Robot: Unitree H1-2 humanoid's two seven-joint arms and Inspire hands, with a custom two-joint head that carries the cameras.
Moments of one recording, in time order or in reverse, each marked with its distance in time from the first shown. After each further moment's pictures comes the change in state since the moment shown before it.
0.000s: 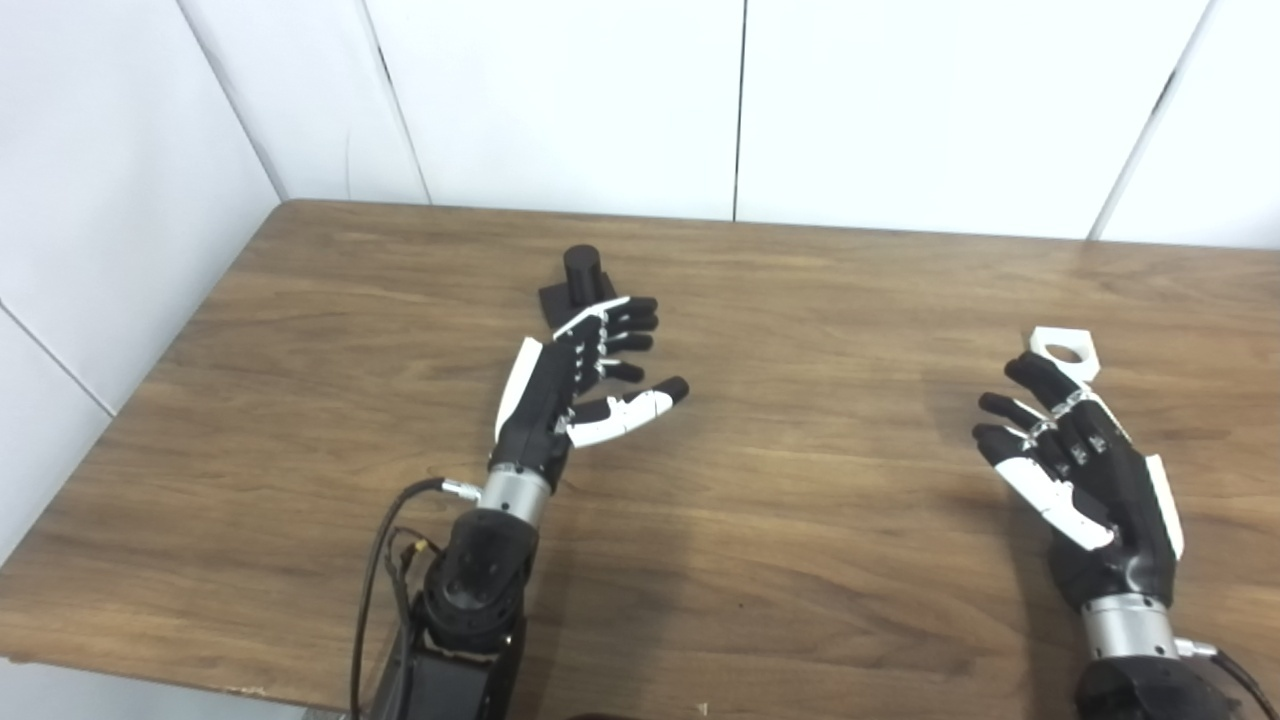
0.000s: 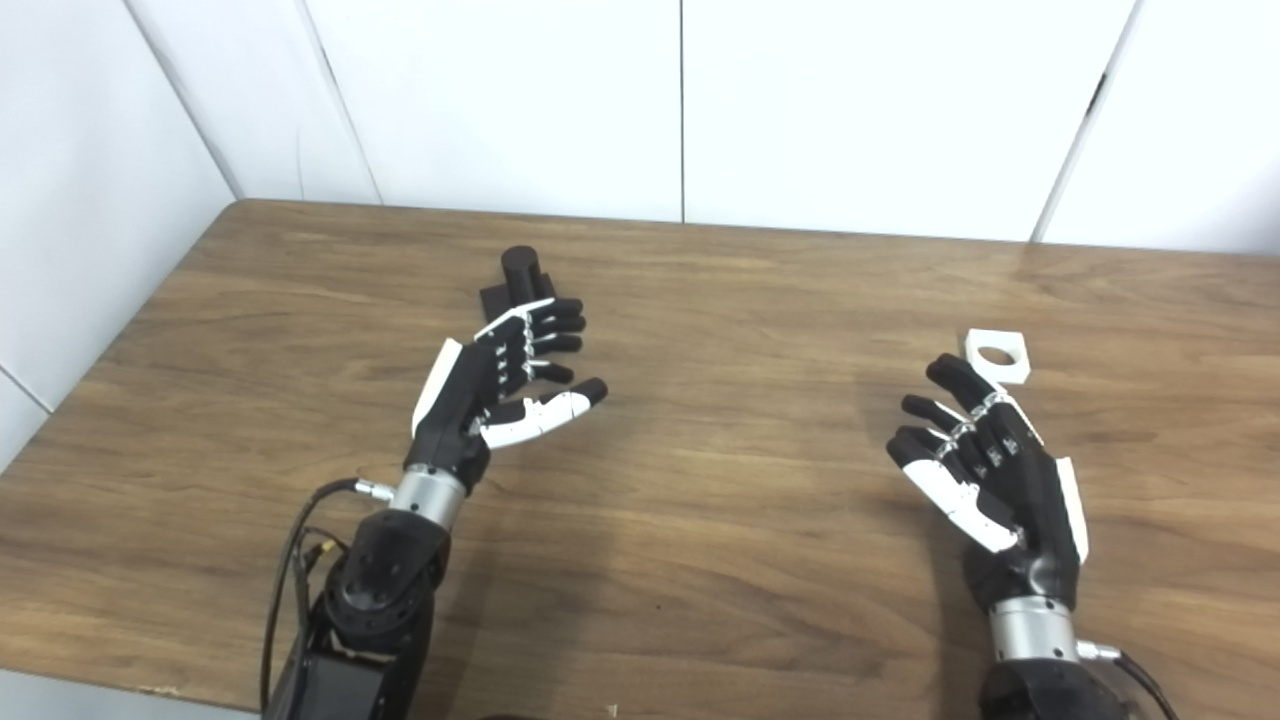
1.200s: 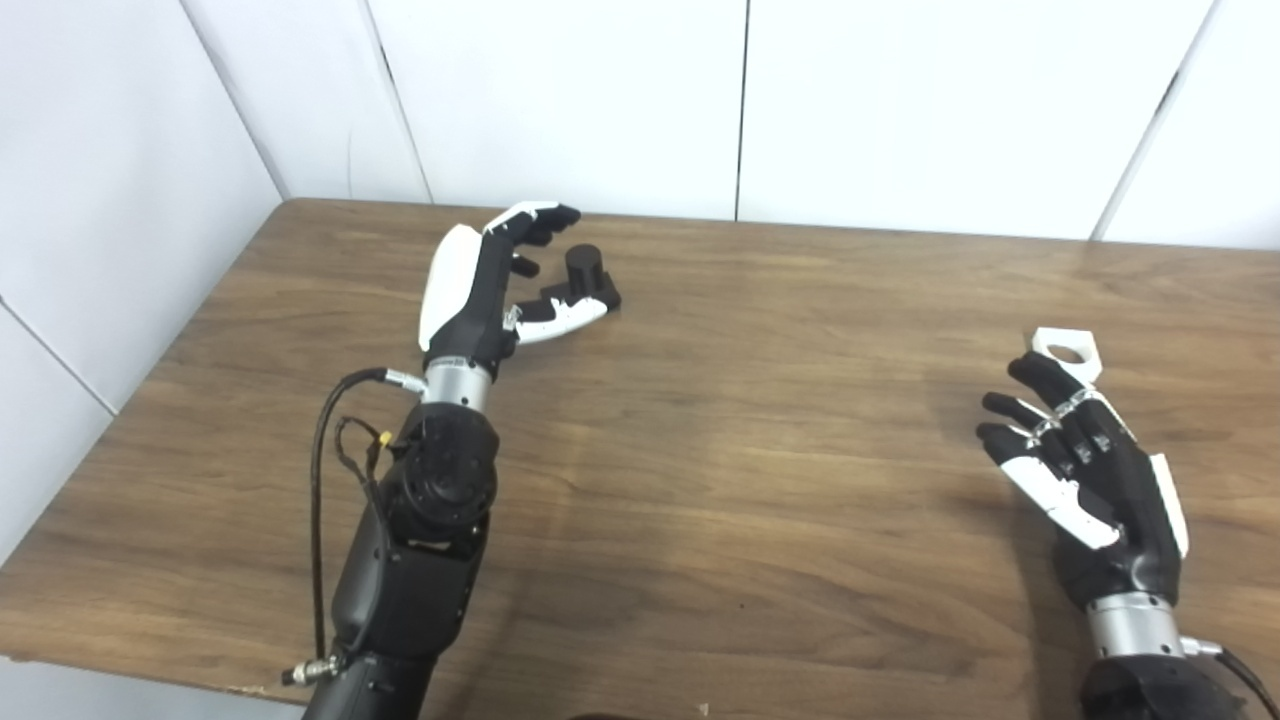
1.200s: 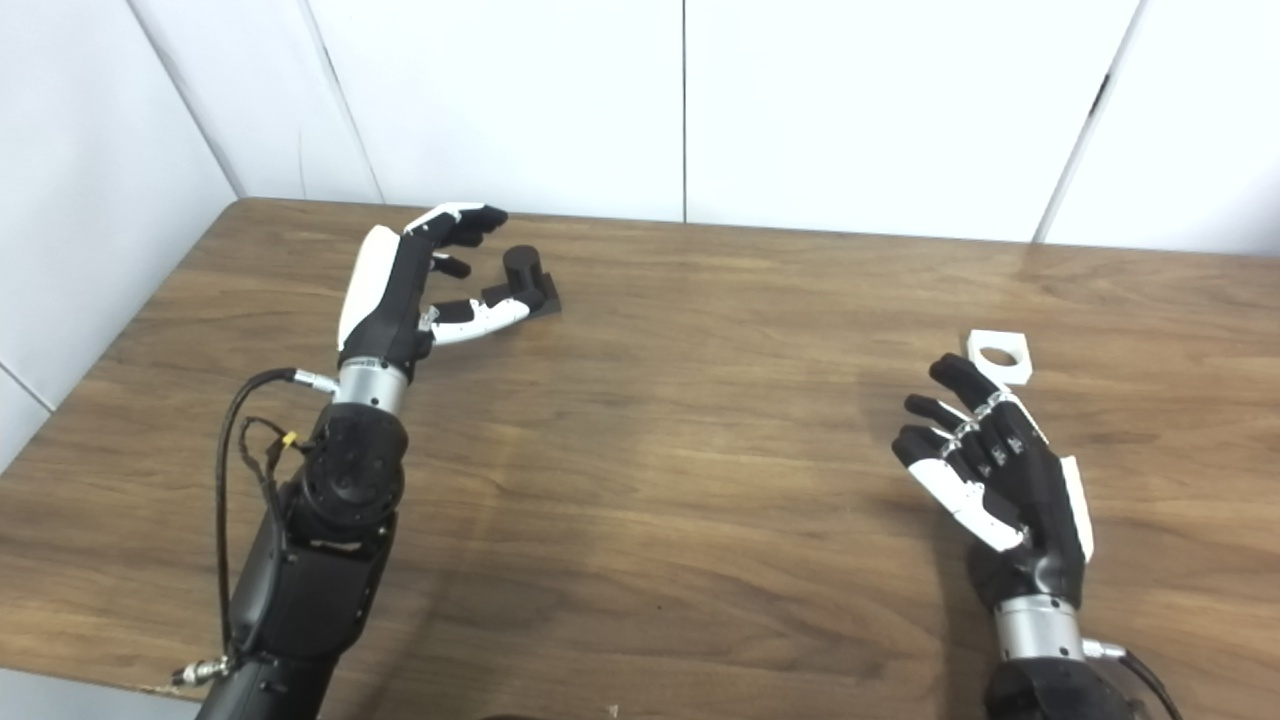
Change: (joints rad) left arm -0.193 0.118 0.025 0.066 0.344 0.118 0.074; right arm -0.001 -0.009 -0.001 0.001 0.009 0.000 0.008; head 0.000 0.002
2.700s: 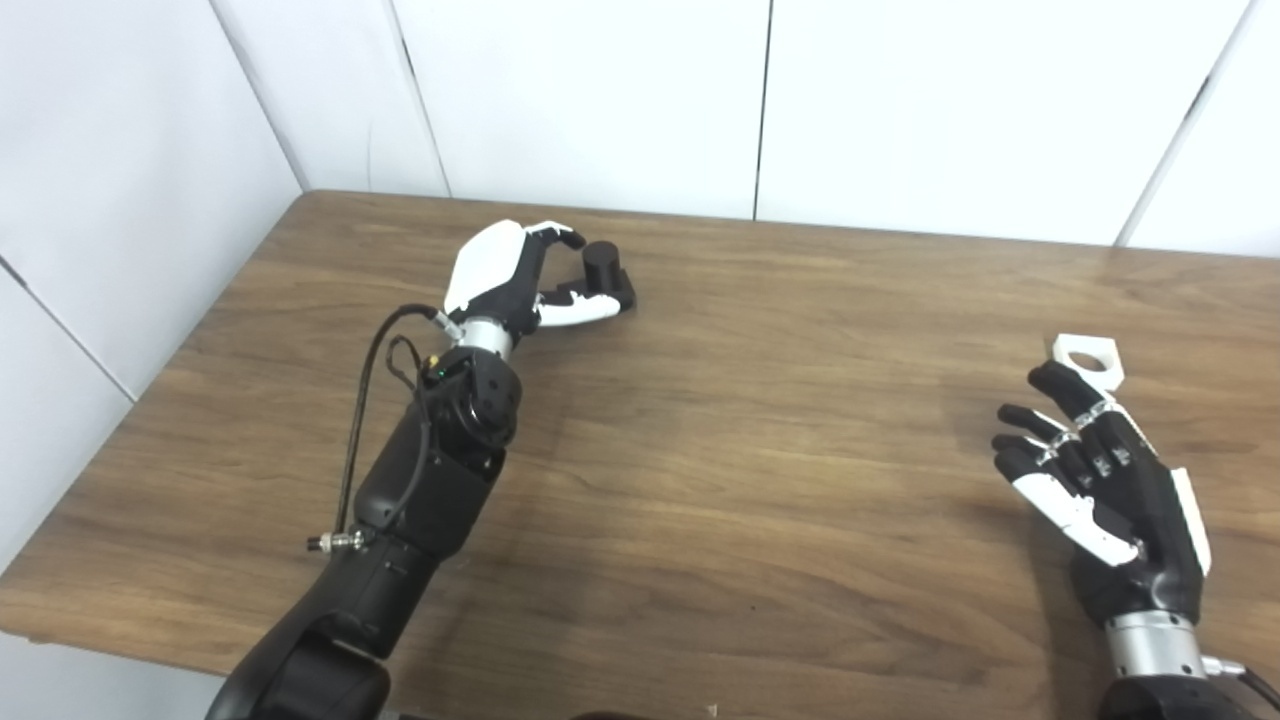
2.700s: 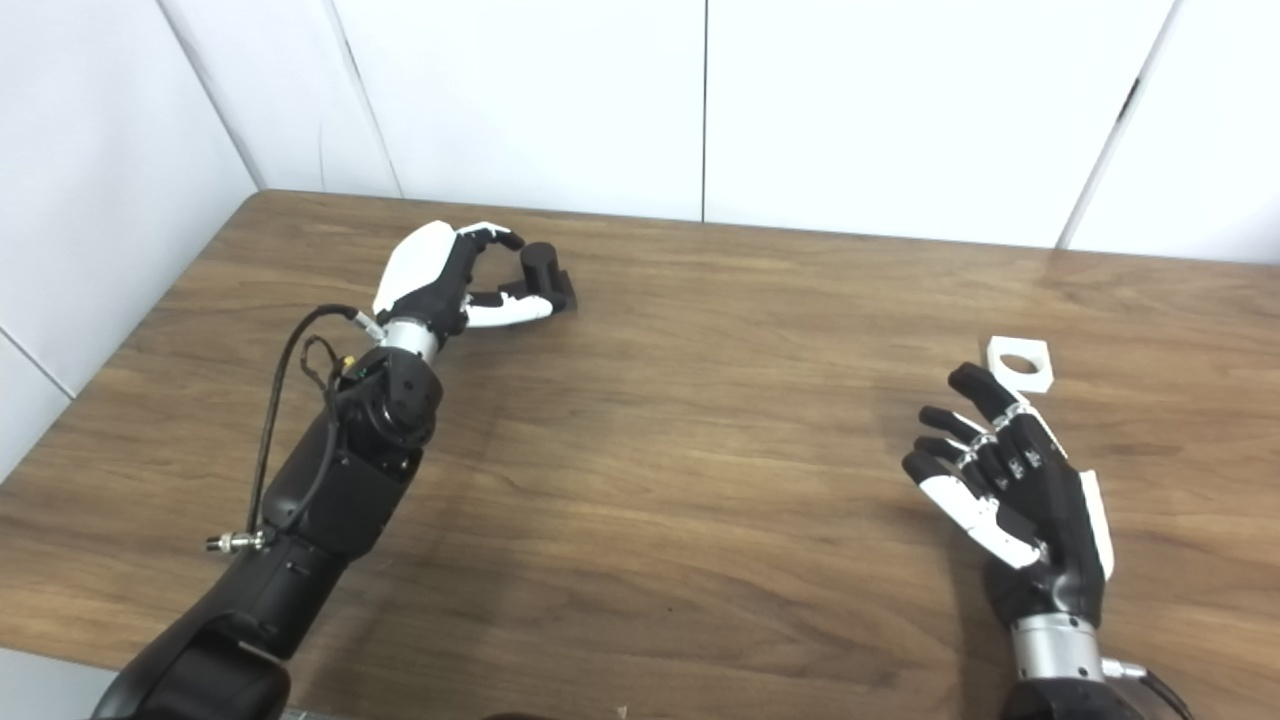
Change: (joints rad) left arm -0.169 0.121 -0.147 0.359 0.101 0.083 -0.038; right arm 0.016 -0.004 0.000 -0.019 -0.003 0.001 0.014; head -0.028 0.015
